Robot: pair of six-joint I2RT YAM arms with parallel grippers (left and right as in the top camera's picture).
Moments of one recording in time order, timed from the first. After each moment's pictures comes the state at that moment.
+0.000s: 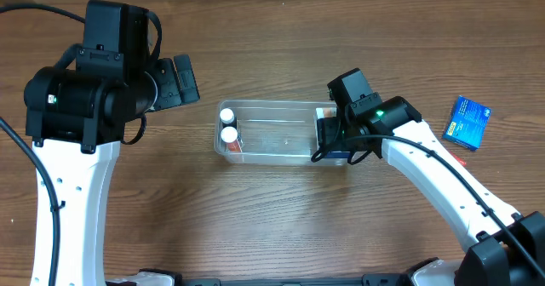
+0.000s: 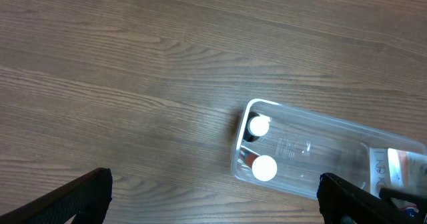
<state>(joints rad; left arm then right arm) -0.17 1.50 1.96 -1.47 -0.12 -0.39 0.45 1.56 1.20 -0.90 -0.02 0.38</state>
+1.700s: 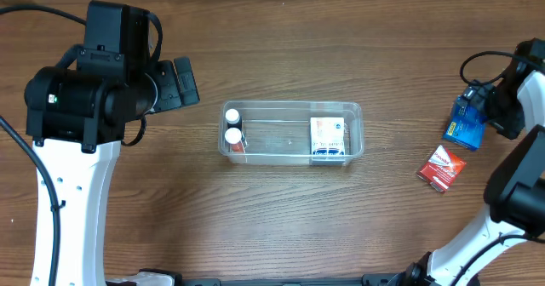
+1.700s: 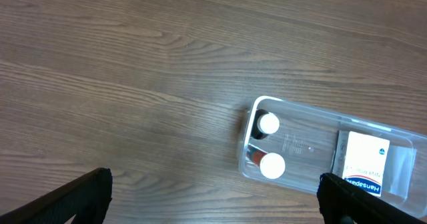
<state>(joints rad) -0.17 1.50 1.96 -1.49 -0.12 -0.39 -0.46 2.05 1.58 -0.95 0.05 0.21</state>
